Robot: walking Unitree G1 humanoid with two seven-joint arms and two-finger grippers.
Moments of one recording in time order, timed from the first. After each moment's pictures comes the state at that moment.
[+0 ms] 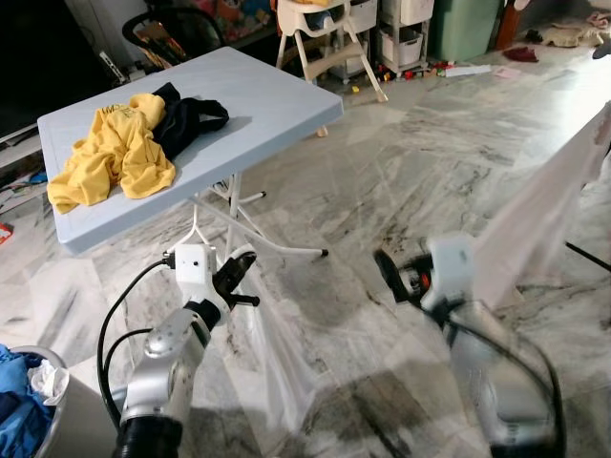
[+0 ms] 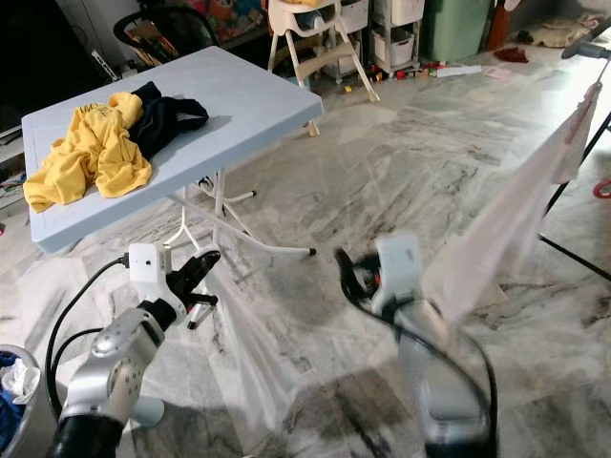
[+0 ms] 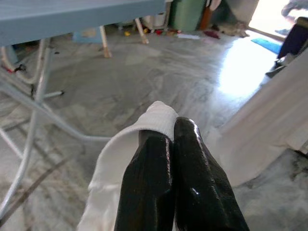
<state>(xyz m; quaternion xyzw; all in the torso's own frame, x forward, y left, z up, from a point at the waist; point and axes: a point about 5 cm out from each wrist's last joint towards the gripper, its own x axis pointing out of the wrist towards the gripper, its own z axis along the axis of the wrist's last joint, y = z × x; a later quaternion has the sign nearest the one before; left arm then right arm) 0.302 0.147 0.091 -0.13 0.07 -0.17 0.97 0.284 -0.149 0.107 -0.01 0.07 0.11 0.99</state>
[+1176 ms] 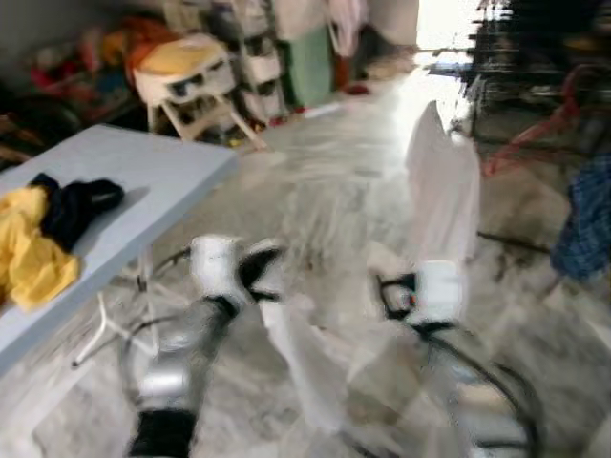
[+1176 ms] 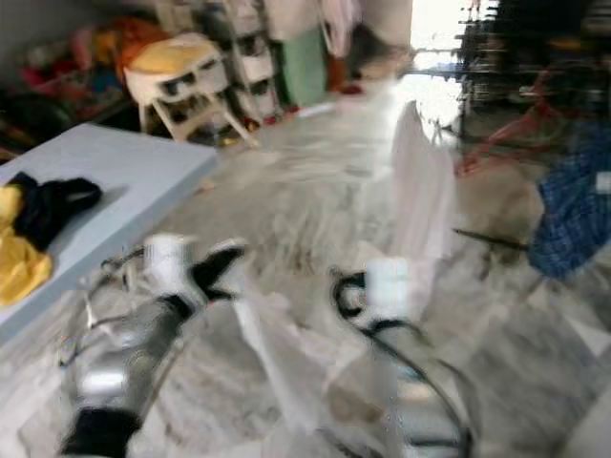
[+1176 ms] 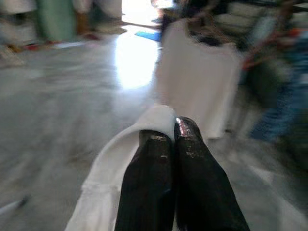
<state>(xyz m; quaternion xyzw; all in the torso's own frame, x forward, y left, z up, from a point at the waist) 0.307 0.109 0.102 -0.14 0.06 -0.25 0.96 0.279 -0.149 0.095 -0.01 0.08 0.03 1.00</state>
